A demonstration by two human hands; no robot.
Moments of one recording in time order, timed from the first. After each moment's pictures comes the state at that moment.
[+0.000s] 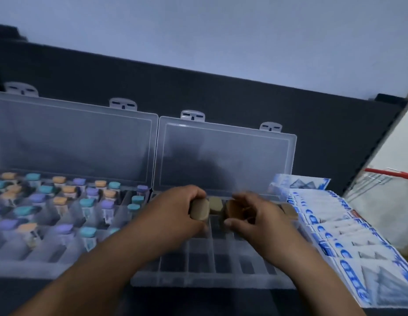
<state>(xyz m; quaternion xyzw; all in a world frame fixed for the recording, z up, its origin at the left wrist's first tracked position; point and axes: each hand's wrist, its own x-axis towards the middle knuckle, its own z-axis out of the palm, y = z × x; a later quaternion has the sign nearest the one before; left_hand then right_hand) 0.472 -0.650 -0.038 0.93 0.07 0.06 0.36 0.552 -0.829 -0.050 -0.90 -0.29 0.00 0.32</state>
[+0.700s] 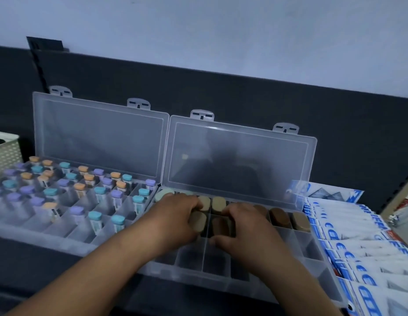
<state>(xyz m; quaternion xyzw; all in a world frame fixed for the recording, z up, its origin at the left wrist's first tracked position) 0.487 -0.670 -0.055 0.96 0.13 0.04 0.23 0.576 -0.824 -0.069 -0.89 -0.39 0.04 0.22</state>
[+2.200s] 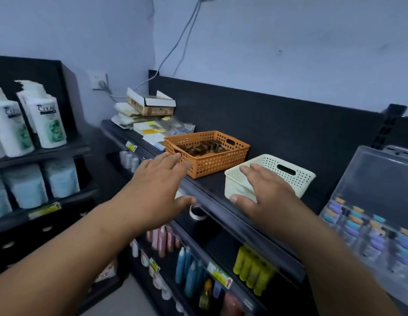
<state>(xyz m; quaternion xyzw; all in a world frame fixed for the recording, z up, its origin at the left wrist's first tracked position) -0.057 -0.341 0.001 0.88 0.46 0.15 -0.05 0.154 -0.407 0.001 -0.73 -0.67 0.01 0.17</state>
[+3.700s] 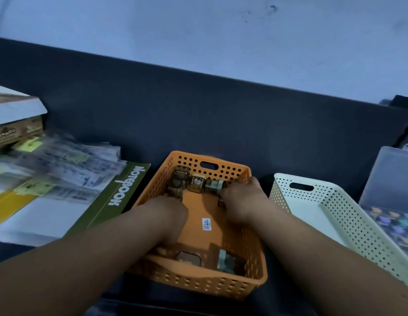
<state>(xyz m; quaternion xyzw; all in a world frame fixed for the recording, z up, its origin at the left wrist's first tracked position) 0.072 0.101 -0.047 0.97 0.10 -0.22 -0.05 0.192 -0.011 -0.047 -0.90 -0.39 0.03 -0.20</state>
